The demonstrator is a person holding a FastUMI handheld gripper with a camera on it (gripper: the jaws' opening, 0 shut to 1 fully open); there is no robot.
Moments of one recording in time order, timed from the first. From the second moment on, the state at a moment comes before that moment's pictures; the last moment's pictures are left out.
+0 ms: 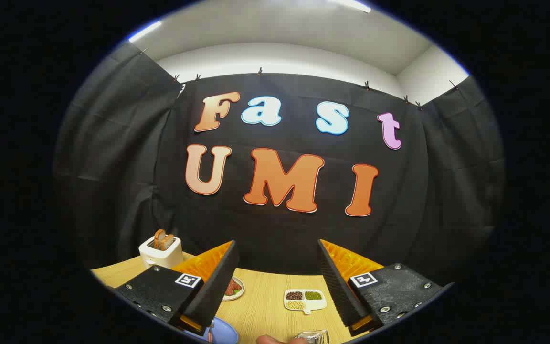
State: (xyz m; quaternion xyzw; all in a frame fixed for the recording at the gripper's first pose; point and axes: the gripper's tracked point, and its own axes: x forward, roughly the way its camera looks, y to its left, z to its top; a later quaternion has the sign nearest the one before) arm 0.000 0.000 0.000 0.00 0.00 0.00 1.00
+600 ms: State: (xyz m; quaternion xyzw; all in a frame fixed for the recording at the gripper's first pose) arm -0.003 -0.002 0.013 0.01 -0.02 0.00 1.00
